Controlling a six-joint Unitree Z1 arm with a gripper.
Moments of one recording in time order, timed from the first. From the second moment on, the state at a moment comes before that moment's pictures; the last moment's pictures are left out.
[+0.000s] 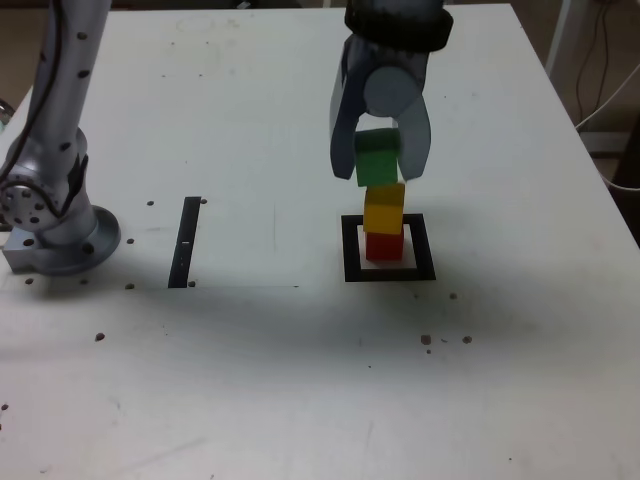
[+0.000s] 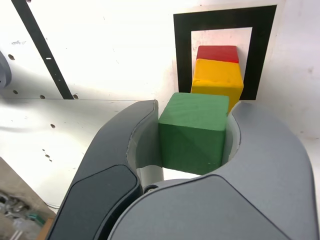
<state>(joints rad) -0.02 2.05 -1.87 1.60 -0.08 0.05</state>
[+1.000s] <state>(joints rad) -0.04 2.11 -1.89 1.58 -0.04 0.09</state>
